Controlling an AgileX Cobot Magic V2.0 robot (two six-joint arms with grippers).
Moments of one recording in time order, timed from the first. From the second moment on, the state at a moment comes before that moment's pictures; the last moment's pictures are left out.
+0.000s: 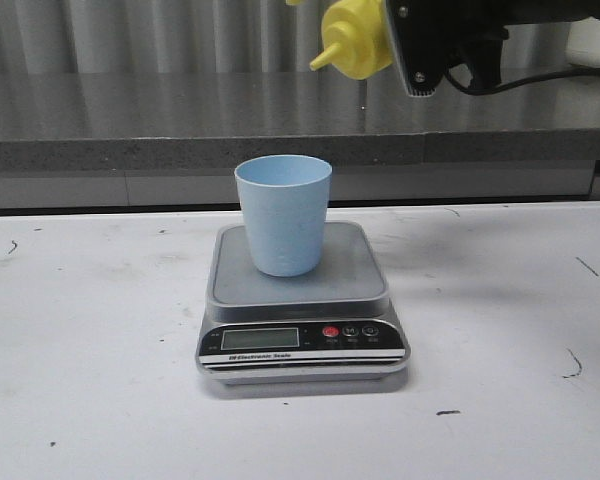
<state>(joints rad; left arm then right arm) -0.05 -0.01 -0.40 -0.17 0.59 0.07 0.29 1.75 -1.09 -0.09 -0.60 -1.82</state>
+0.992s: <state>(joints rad) -0.05 -0.01 -0.40 -0.17 0.59 0.07 0.38 1.75 -1.09 0.48 -0.58 -0.59</state>
